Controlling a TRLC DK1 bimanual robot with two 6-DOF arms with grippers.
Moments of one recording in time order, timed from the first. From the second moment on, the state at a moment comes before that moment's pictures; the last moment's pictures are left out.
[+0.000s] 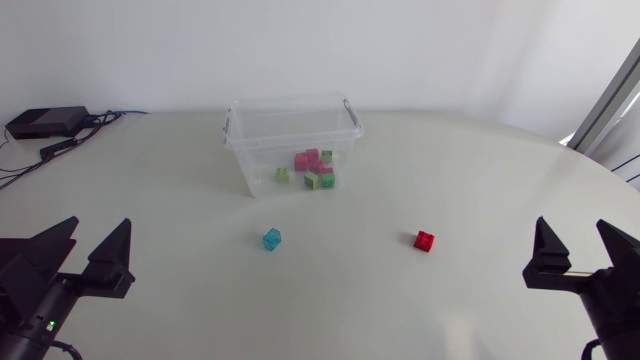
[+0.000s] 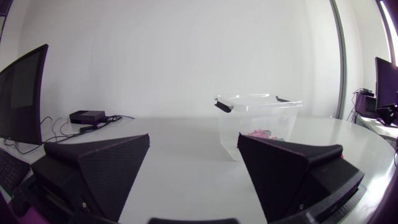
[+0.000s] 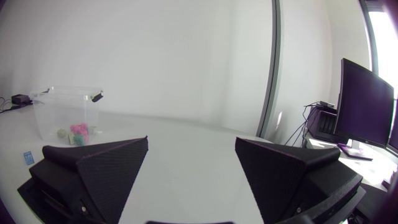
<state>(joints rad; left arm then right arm) 0.01 0.06 0.04 -0.02 0.04 0.02 -0.18 0.06 0.03 -0.01 0.01 -0.11</state>
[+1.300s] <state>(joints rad) -0.19 0.98 0.71 -0.34 0.04 -0.03 0.01 0.73 0.44 -0.03 0.02 -0.11</state>
